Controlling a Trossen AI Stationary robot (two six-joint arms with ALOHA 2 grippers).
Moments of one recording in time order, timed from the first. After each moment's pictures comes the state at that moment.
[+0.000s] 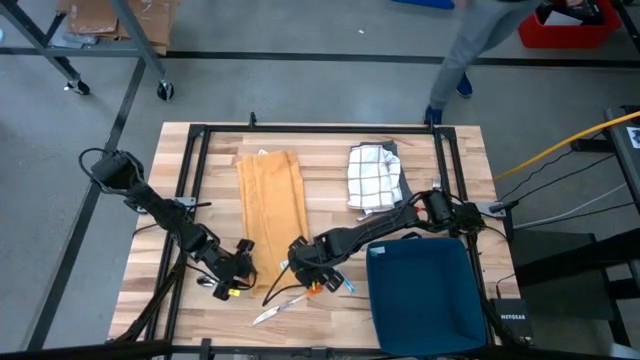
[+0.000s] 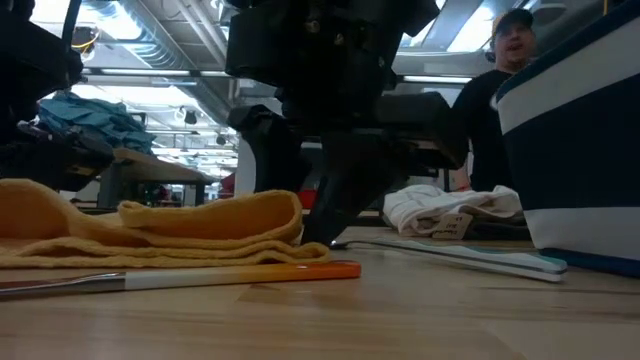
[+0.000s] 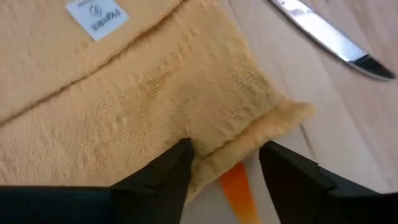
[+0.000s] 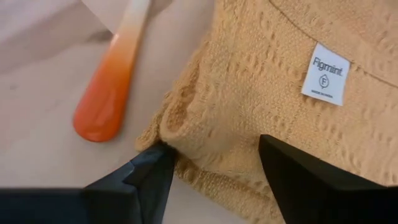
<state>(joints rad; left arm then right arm) -0.68 1.38 0.40 0.10 -0.15 -0.32 0.29 2.27 1.73 -0.63 -0.07 -0.55</state>
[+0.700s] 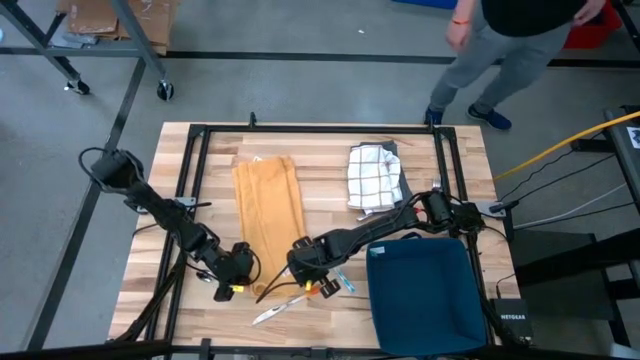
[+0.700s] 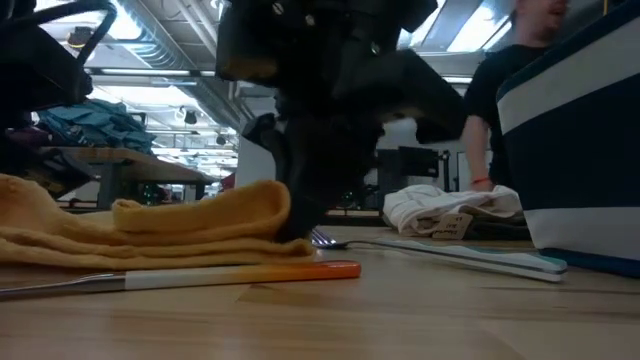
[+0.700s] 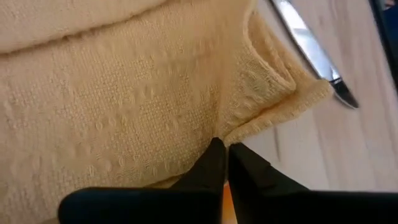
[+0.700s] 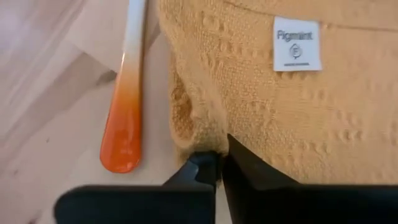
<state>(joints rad) -0.68 1.35 0.40 0.09 -0.07 -0.59 0.29 2.27 1.75 -0.65 -0.10 -0.28</state>
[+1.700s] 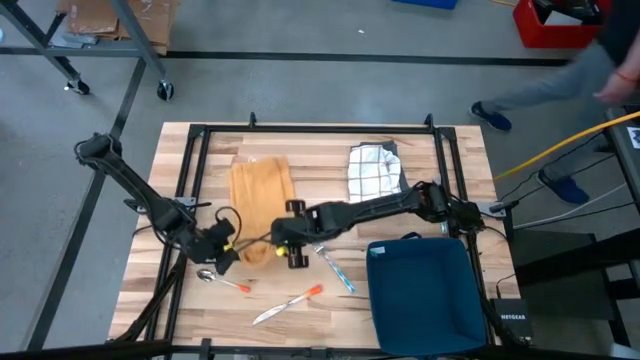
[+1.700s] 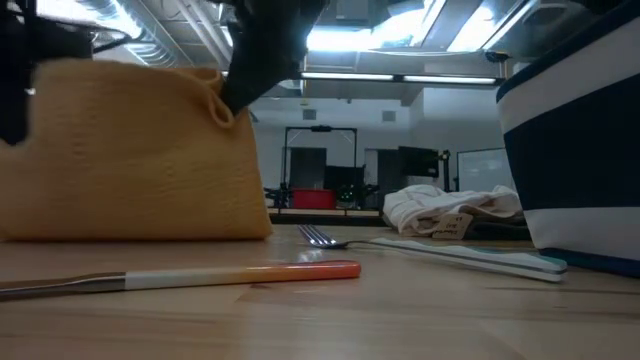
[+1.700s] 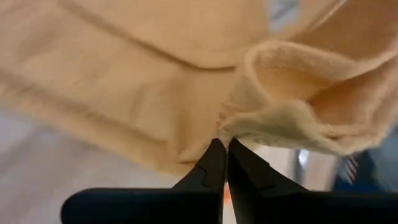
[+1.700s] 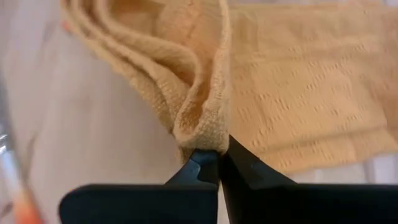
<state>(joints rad) -0.71 0.87 0.40 -0.39 -0.33 -1.38 0.18 2.27 2.10 -0.84 0.19 0.02</state>
